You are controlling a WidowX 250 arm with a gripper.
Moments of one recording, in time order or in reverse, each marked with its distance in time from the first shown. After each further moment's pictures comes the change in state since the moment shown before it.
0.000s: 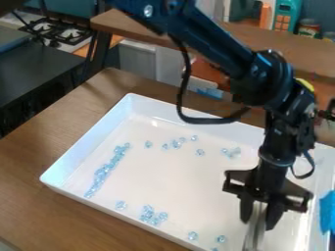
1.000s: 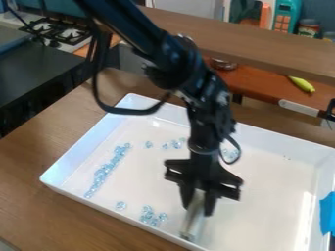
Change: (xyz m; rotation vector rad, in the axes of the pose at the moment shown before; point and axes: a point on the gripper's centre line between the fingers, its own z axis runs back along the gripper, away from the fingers) arm -0.001 0.087 0.003 -0.017 -0.039 -0.039
